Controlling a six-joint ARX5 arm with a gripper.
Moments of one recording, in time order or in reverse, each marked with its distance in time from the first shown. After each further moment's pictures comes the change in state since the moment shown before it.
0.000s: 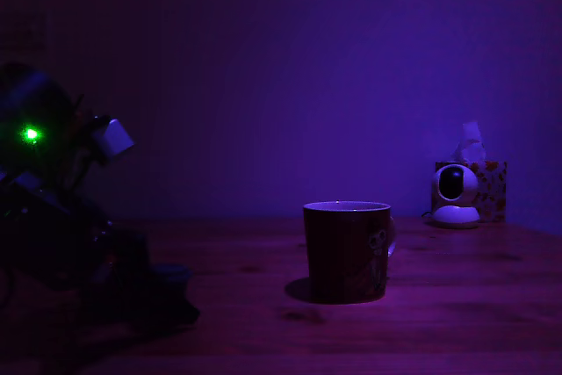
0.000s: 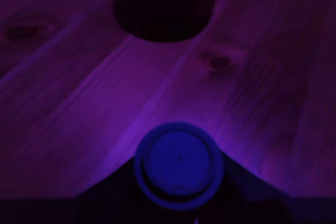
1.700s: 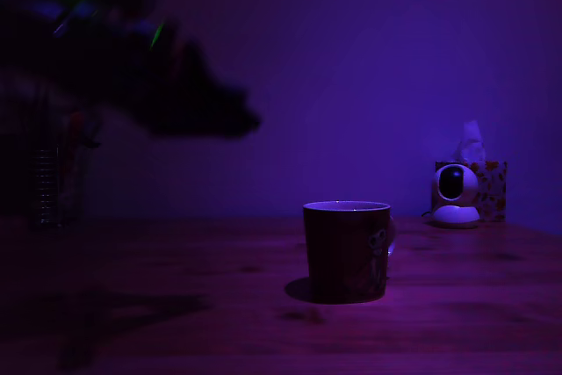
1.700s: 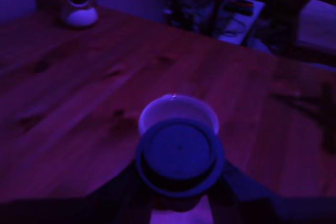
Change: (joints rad) arm -0.055 -0.249 0.314 -0.248 0.079 -0.195
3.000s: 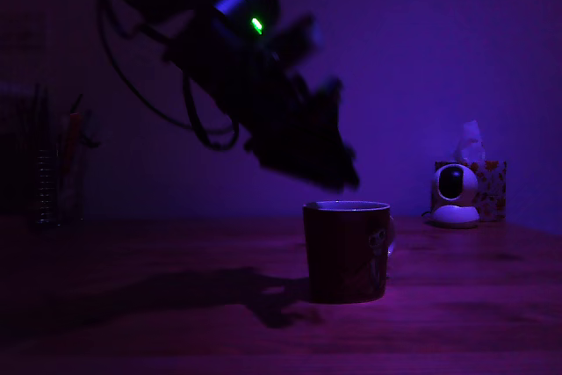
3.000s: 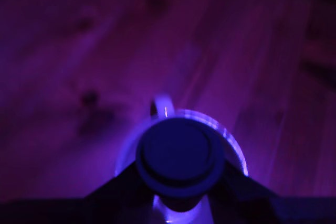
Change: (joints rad) arm -0.191 0.448 0.569 -0.514 -0.237 0.051
